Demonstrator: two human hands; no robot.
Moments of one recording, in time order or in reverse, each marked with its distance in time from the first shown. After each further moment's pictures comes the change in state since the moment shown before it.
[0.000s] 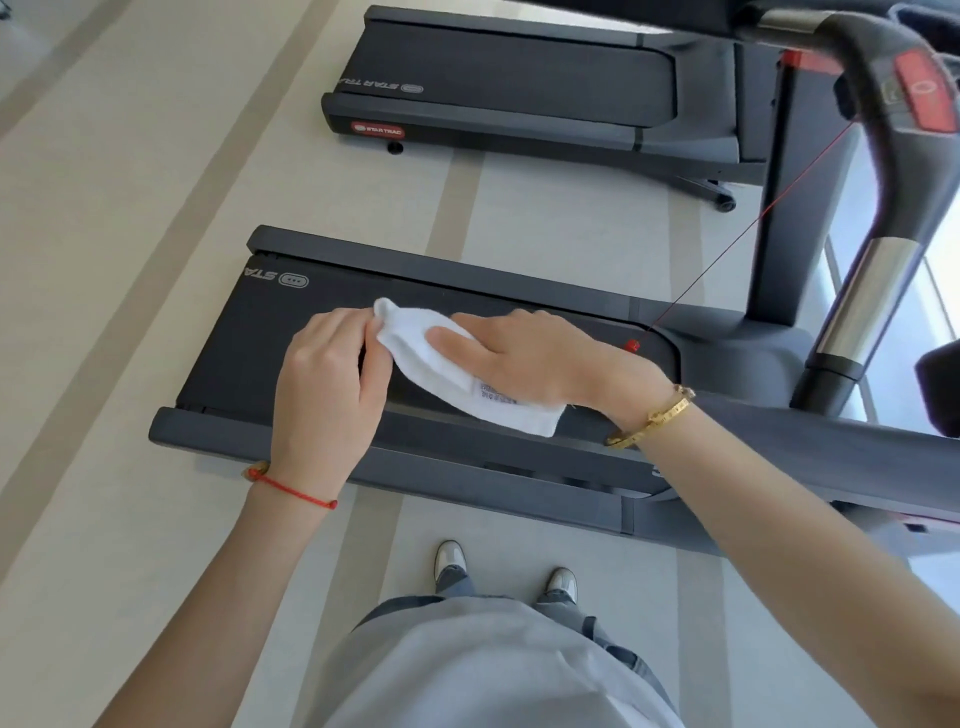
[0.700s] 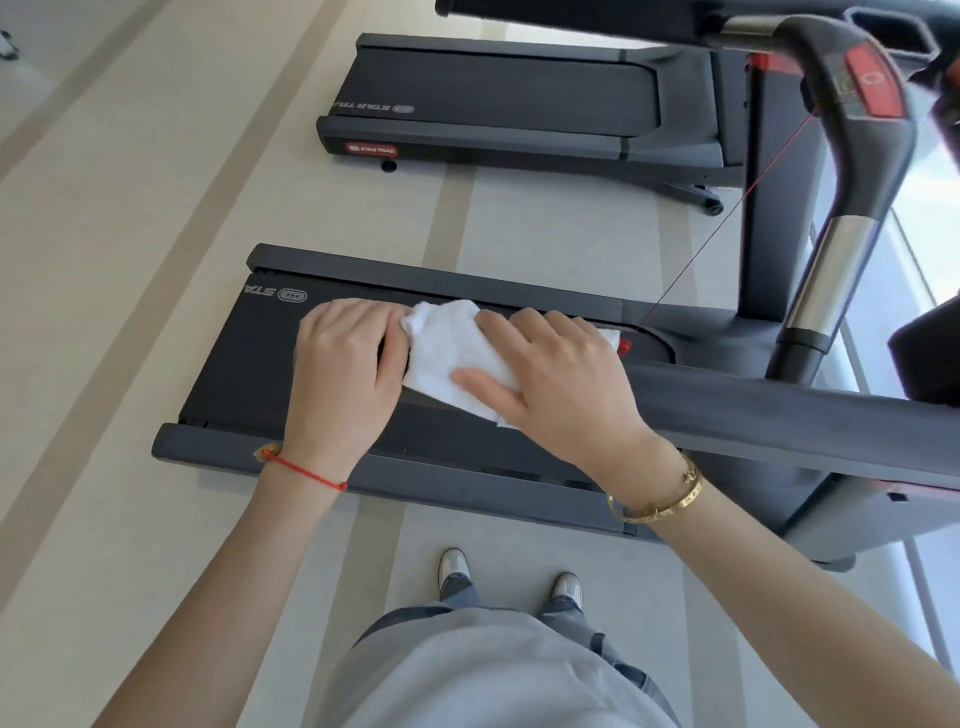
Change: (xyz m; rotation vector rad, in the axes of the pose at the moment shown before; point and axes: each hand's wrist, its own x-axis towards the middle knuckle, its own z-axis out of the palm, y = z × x) left_hand -0.001 0.019 0.004 0.081 0.039 0.170; right_hand -0.049 0.017 0.053 -0.423 0.757 -0.013
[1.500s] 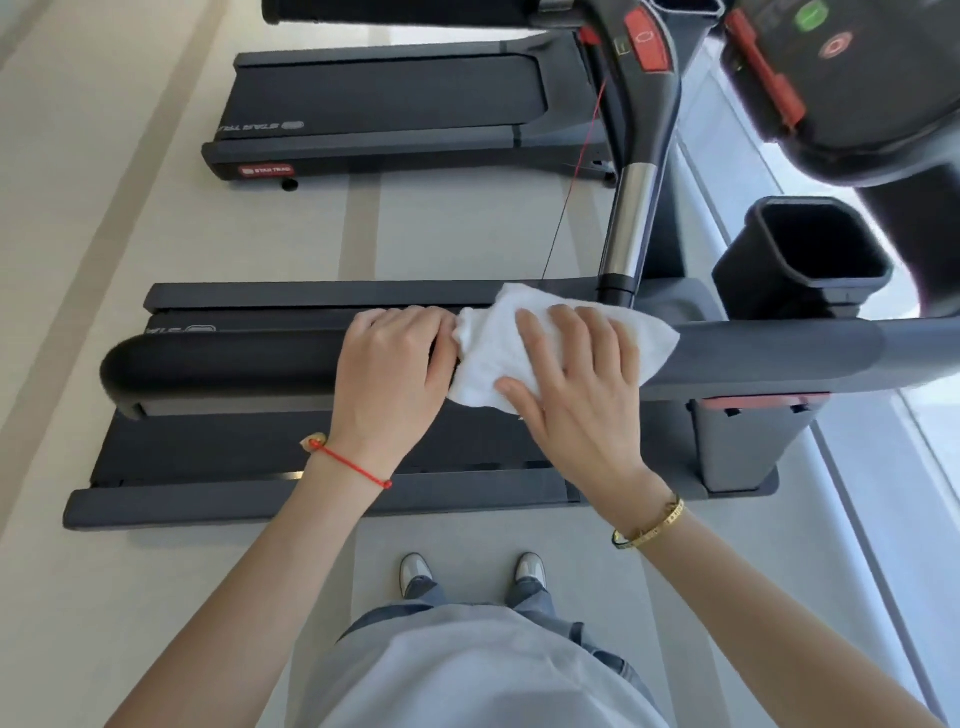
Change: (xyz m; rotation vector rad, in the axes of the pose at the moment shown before) left_hand 0.000 0.157 0.071 -0.071 -0.122 0.175; right_hand -0.131 0.103 -0.023 -0.282 0.116 0.304
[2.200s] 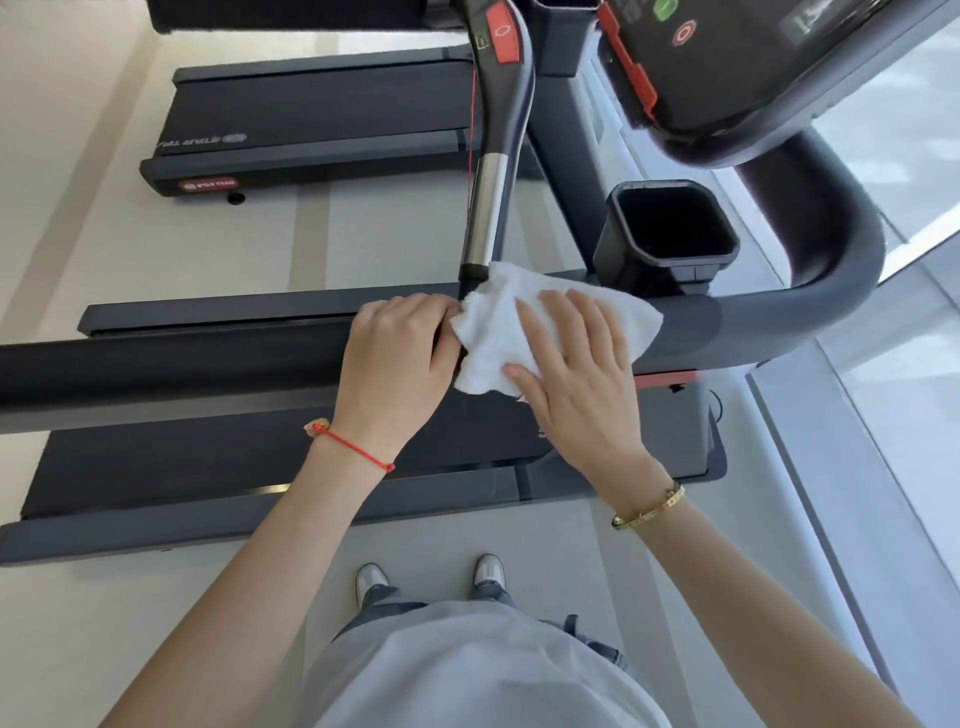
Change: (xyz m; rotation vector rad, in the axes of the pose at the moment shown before) left_hand 0.020 0.114 0.060 -0.099 -0.093 0.038; right_hand -0.046 0.123 0.003 0.087 -0.024 0.037
